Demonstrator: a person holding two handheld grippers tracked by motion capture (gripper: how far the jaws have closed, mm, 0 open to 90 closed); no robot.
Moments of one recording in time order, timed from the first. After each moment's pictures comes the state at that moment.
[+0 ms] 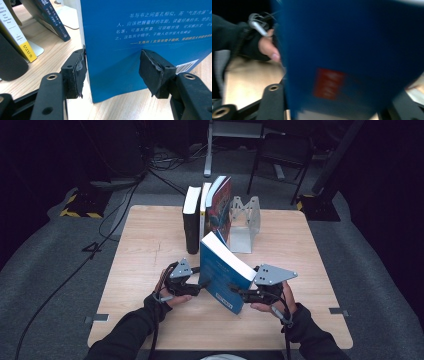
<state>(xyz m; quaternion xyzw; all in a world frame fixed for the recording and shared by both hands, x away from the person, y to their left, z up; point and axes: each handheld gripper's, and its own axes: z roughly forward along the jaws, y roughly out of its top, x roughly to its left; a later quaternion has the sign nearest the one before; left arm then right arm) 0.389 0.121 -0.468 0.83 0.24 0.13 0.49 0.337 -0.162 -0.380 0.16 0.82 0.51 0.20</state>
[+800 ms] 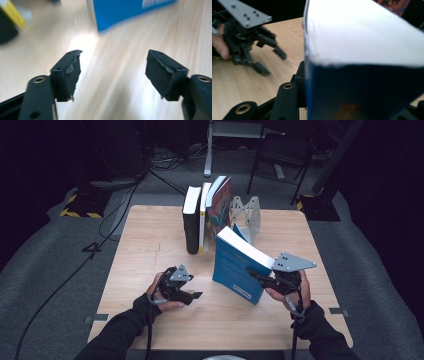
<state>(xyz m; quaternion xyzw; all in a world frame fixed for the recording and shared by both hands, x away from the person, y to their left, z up) 0.375 0.144 -0.477 0.89 0.24 0.09 0.38 0.353 -0.203 -0.363 0.24 0.81 0.48 0.23</state>
